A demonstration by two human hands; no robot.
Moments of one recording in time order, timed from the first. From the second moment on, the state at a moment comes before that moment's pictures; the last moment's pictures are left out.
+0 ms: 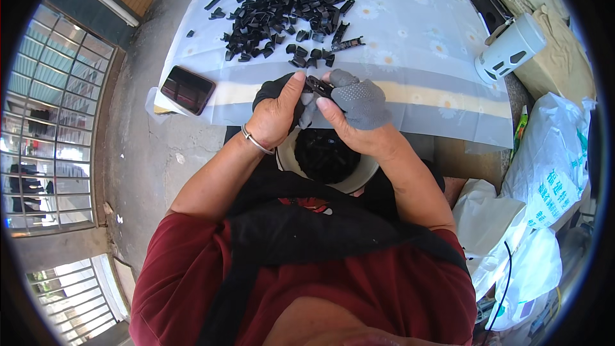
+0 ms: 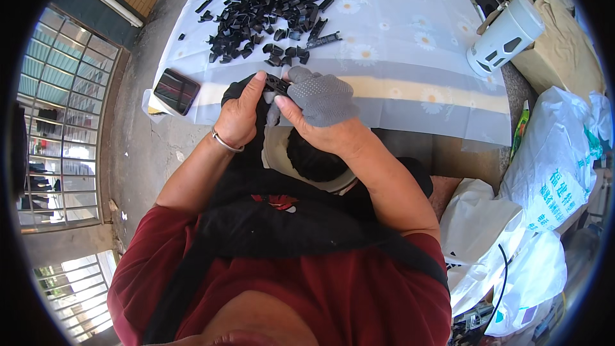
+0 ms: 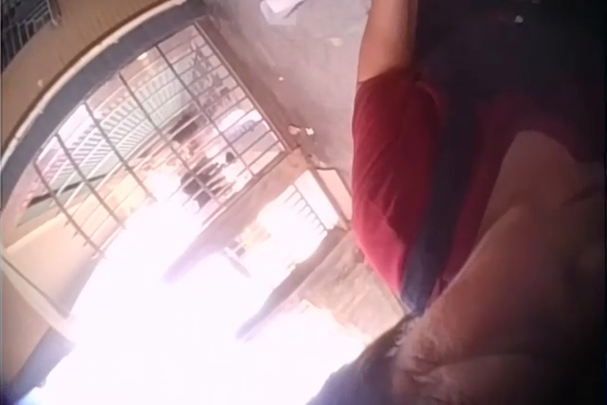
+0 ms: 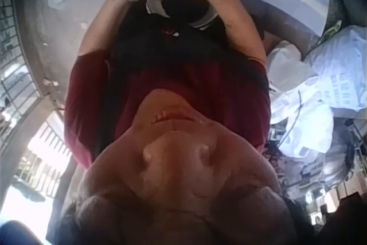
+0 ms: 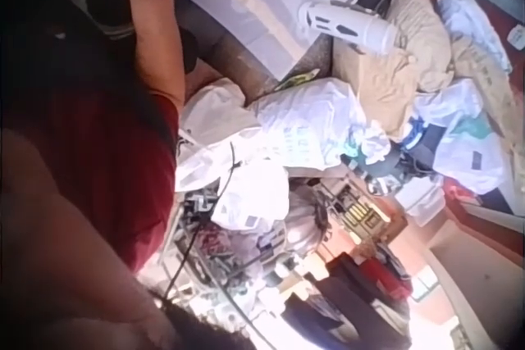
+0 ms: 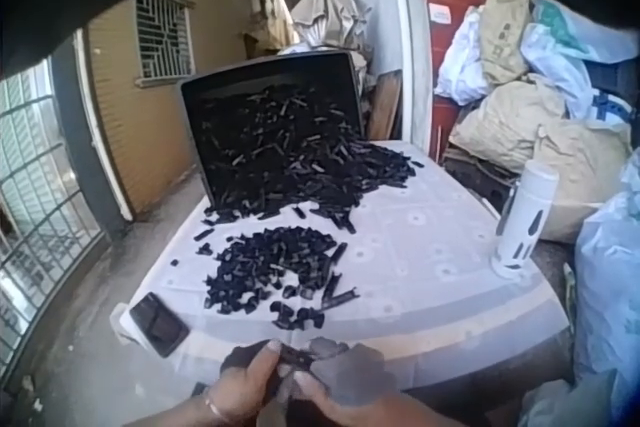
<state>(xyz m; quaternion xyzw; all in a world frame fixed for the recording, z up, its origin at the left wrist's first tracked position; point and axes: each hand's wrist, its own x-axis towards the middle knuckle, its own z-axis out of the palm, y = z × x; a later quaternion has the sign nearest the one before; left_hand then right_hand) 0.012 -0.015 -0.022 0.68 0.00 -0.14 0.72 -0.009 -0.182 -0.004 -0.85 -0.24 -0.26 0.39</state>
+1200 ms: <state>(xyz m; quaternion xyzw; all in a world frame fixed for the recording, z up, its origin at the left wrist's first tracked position) 0.074 -0.009 -0.027 0.96 -0.21 0.14 0.13 0.070 -0.216 -0.031 -0.94 -0.19 -0.29 0.04</state>
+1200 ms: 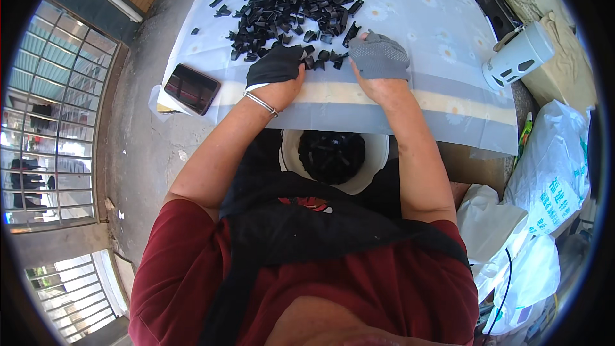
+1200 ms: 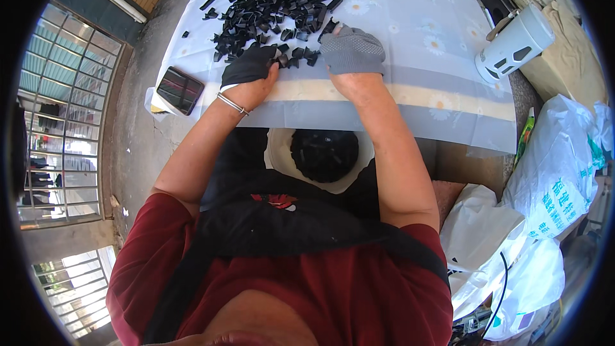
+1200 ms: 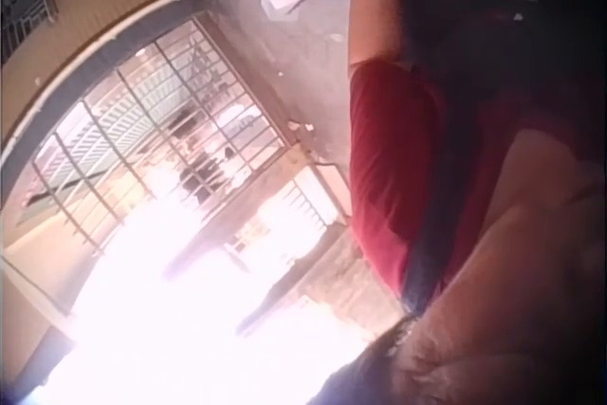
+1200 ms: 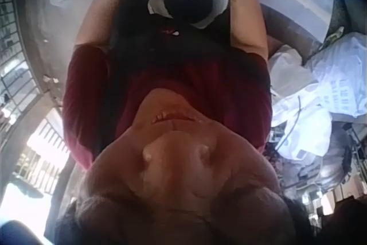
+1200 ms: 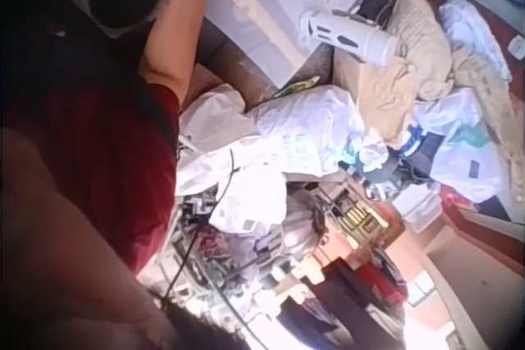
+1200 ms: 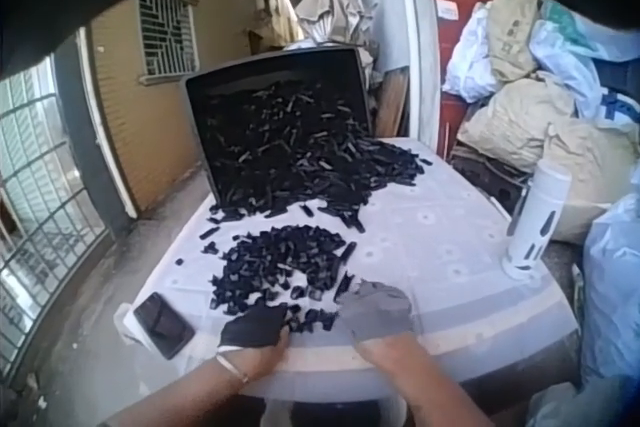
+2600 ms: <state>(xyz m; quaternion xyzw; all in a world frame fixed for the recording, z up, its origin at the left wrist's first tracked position) 0.026 -0.022 -0.009 0.78 -0.16 -0.06 0.61 0.013 -0.180 -0.019 -0.83 -0.18 -0.13 0.52</state>
